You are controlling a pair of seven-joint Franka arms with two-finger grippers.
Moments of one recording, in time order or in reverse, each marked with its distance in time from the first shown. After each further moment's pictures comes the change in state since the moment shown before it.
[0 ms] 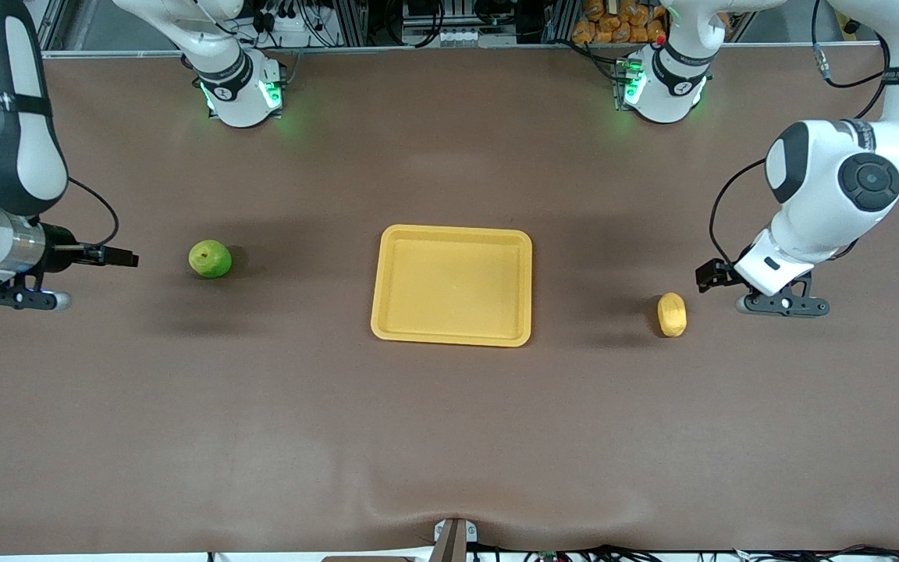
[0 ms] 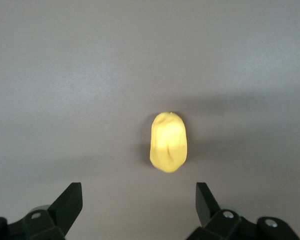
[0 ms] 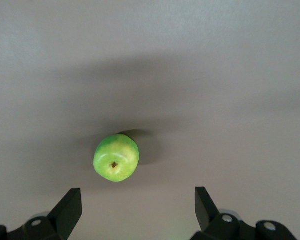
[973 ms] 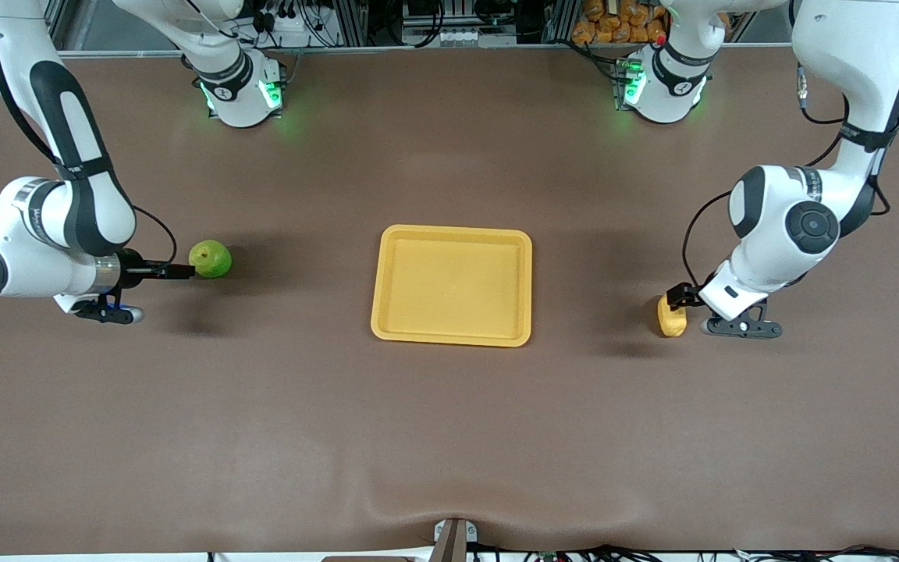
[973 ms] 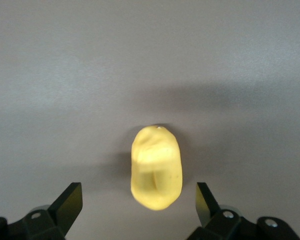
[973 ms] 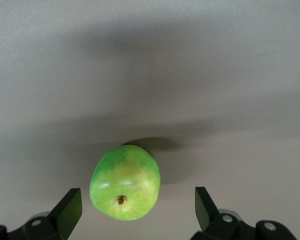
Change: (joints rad) left arm -0.001 0.182 -0.022 -0.002 0.000 0.163 -0.009; right arm 0.008 0.145 0.030 -0.118 0.095 0.156 0.004
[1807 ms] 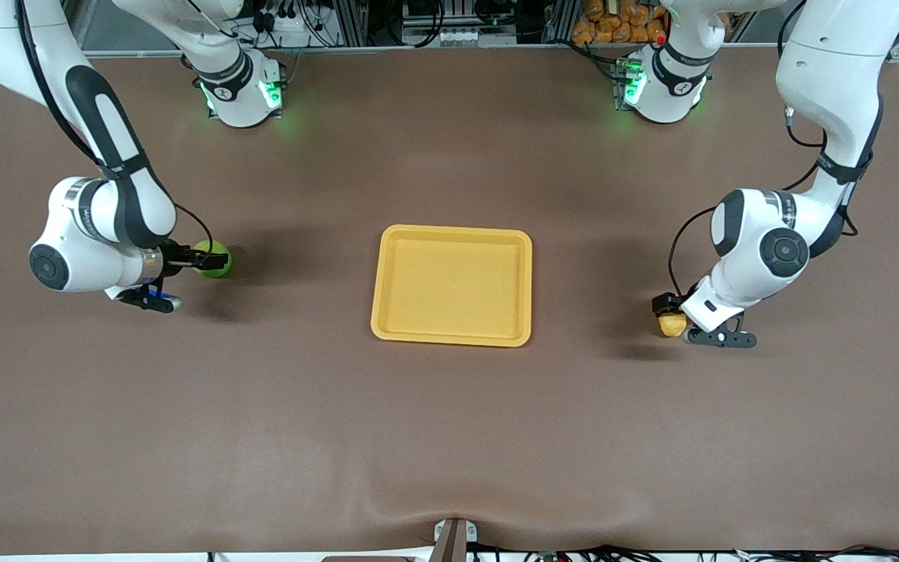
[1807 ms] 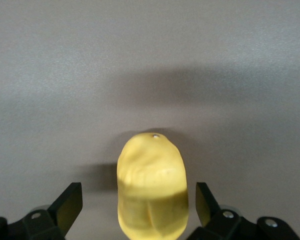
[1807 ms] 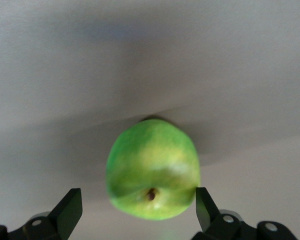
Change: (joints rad) left arm 0.001 0.131 -0.001 0.038 0.000 0.047 0.000; right arm 0.012 0.000 0.060 -0.119 -0.021 0.067 0.145
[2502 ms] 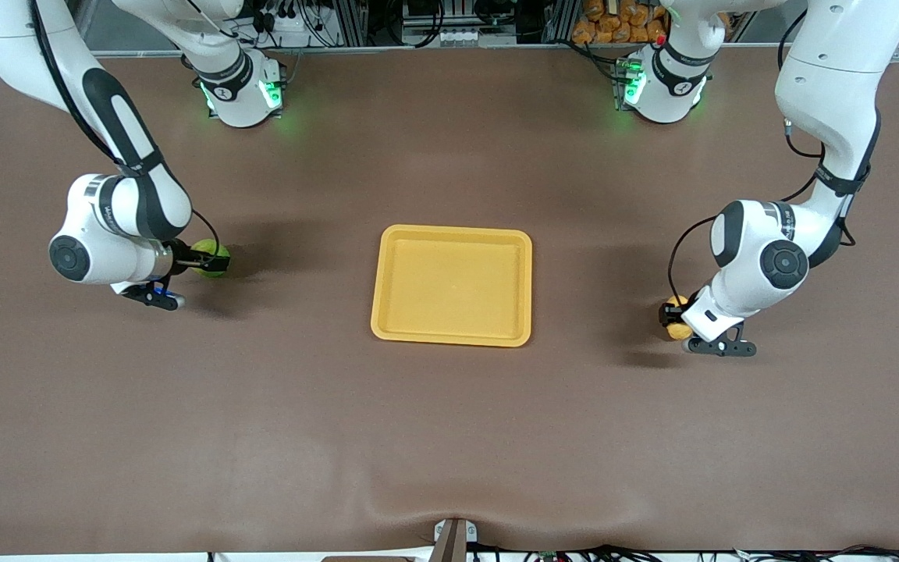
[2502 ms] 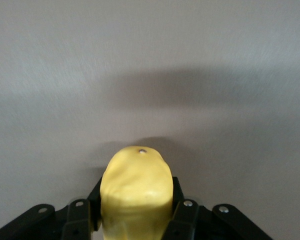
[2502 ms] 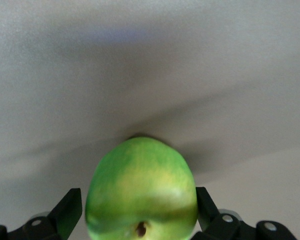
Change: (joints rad) left arm 0.010 0.040 -0.005 0.067 0.000 -0.003 0.000; right arm 0.000 0.009 0.017 -0.078 -0.042 0.153 0.108
